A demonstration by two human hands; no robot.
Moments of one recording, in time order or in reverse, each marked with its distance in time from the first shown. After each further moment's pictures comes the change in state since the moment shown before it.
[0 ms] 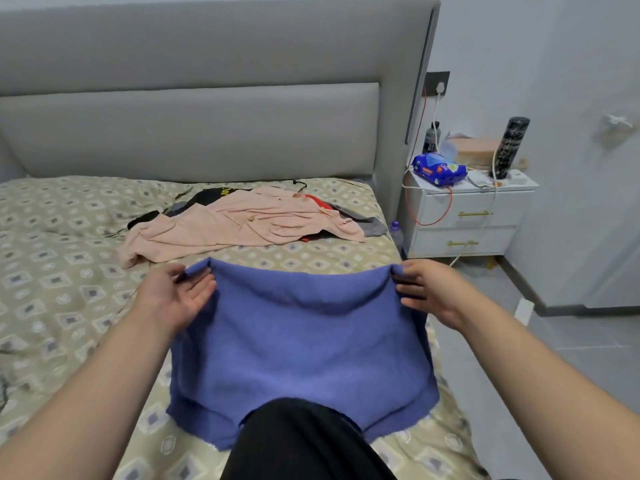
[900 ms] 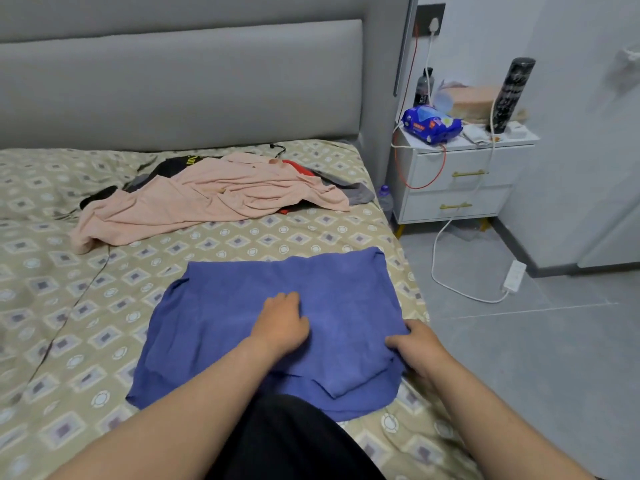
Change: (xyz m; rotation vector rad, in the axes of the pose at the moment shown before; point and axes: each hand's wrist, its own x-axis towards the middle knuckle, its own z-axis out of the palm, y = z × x) left_hand 0.043 -0.202 0.054 1.878 -0.366 0.418; right_hand 0.032 0.150 -0.012 -0.298 0.168 0.125
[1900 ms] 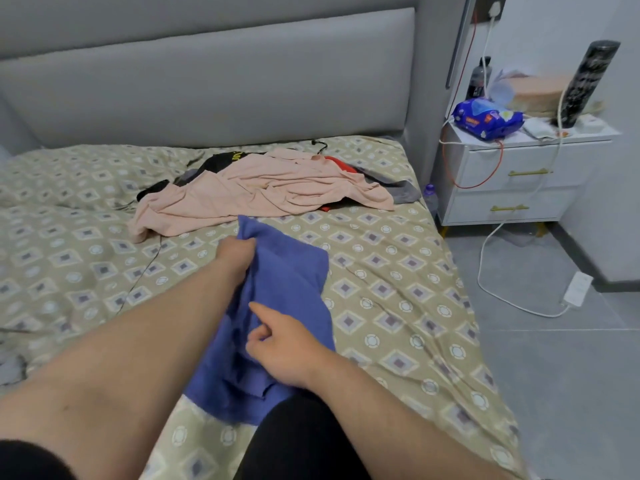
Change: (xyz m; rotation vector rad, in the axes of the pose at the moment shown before) left_hand 0.067 -0.100 -0.118 -0.851 0.433 -0.542; right_hand -0.076 -0.102 0.190 -0.169 -0.647 -0.549
